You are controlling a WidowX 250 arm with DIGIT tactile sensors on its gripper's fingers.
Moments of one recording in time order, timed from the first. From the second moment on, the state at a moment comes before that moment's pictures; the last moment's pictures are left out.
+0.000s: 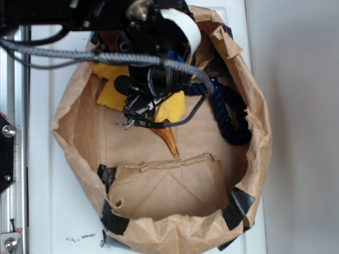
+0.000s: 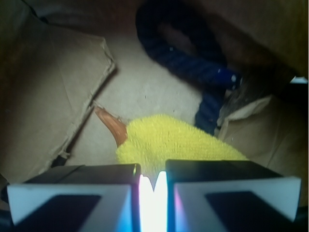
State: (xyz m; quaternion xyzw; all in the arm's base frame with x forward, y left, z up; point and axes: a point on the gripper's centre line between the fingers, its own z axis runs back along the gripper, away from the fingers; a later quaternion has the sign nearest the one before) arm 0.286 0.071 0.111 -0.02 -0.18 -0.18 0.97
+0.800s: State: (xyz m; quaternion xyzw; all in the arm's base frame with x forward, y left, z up) arm 0.269 0.078 0.135 -0.01 -0.19 -0.19 0.96
